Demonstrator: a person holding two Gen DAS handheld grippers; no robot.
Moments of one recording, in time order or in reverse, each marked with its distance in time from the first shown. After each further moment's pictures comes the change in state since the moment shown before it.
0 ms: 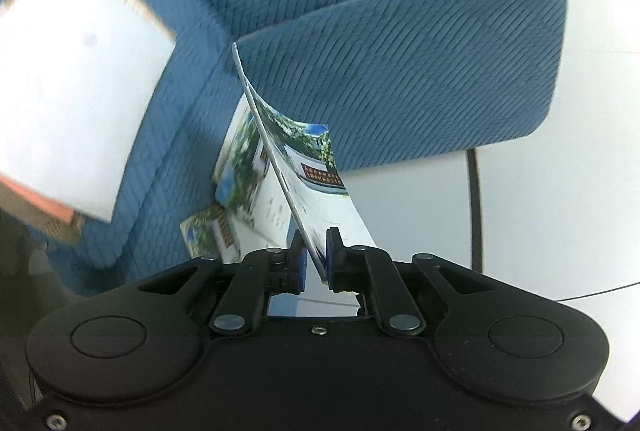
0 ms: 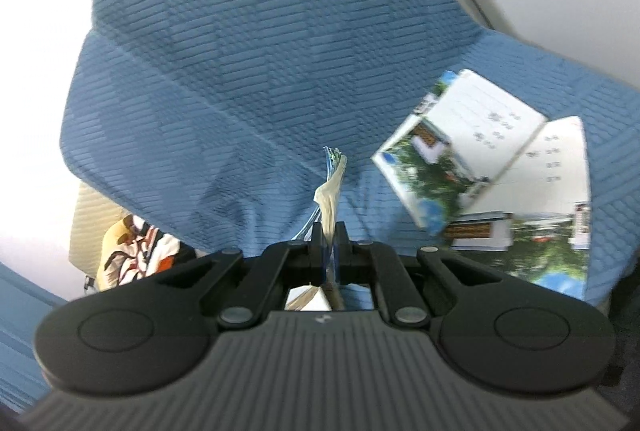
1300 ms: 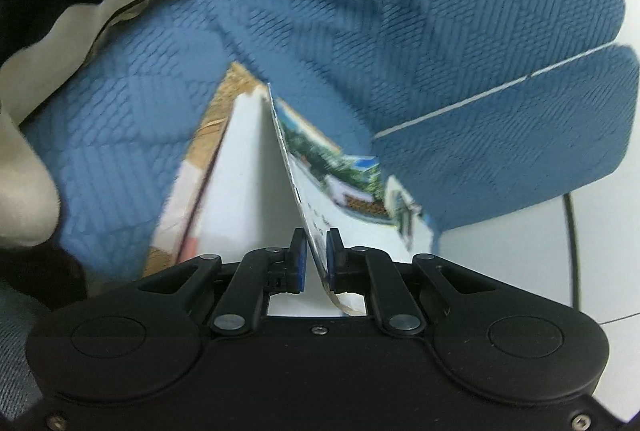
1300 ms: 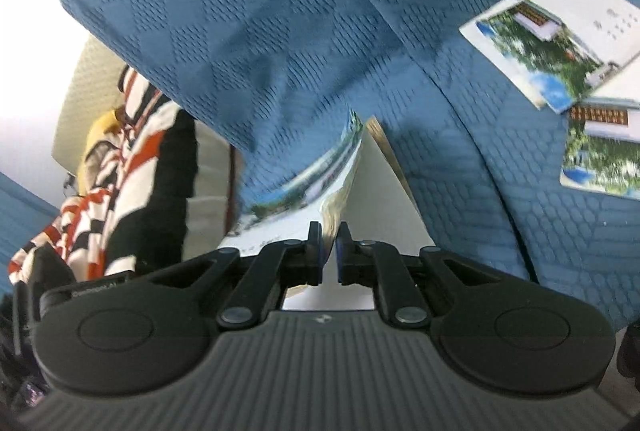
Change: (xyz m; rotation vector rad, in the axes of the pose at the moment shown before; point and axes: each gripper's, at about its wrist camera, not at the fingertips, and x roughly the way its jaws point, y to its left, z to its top) left arm -0.082 0.105 0.091 0.102 -0.081 0.284; right arm 0.113 0.067 -0.136 -0.184 0.214 -0.030
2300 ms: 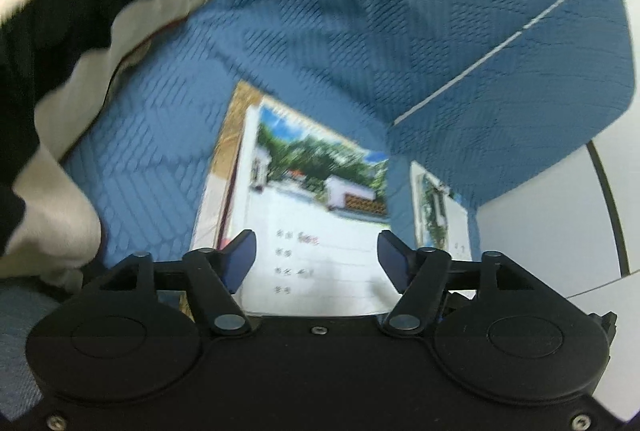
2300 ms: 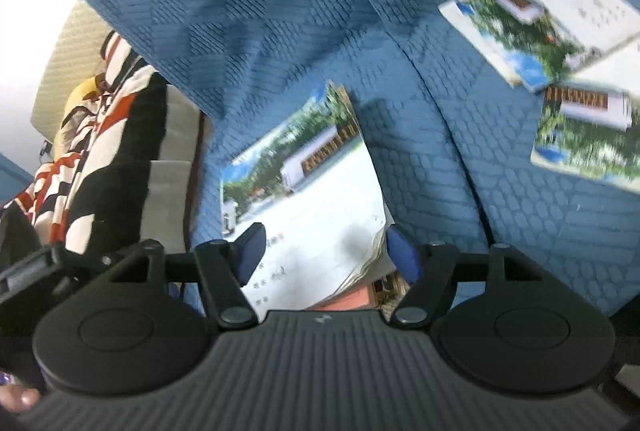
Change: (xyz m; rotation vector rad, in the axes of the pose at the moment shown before) left arm -0.028 -0.029 -0.020 0.197 -0.063 0.098; right arm 0.000 -0.011 -0.019 -0.083 0.028 -0.068
